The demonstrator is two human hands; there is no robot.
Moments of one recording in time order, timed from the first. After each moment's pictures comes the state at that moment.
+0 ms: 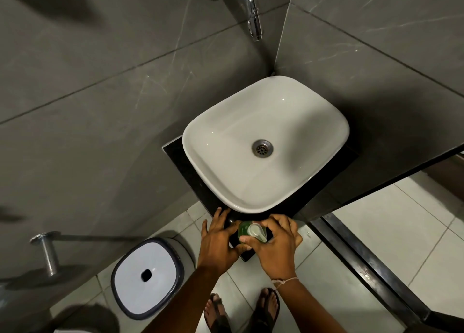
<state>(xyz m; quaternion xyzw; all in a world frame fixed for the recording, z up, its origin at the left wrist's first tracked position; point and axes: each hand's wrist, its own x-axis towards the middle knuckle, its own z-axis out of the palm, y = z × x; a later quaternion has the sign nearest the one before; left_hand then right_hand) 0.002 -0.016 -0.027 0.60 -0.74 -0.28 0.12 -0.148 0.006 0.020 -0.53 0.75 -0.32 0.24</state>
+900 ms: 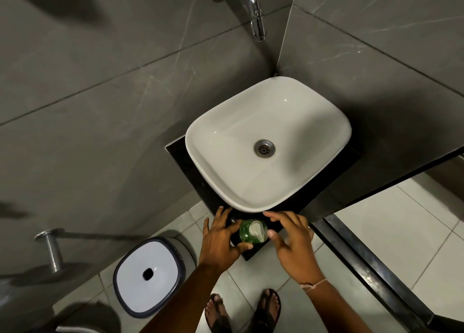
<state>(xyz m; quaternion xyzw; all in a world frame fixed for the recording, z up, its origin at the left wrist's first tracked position) 0.002 -0.018 -0.029 0.60 -0.74 -0.28 0.11 -0.187 0.008 0.050 -0.61 0.67 -0.29 0.30</state>
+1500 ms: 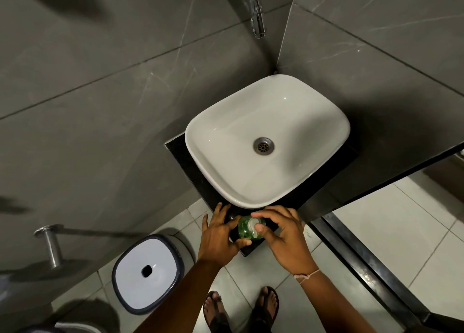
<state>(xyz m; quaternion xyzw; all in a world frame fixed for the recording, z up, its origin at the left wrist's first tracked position) 0.001 -0.016 -0.029 0.61 -0.74 -0.27 0.12 -0.174 0.003 0.073 -0.61 0.63 -0.33 0.35</state>
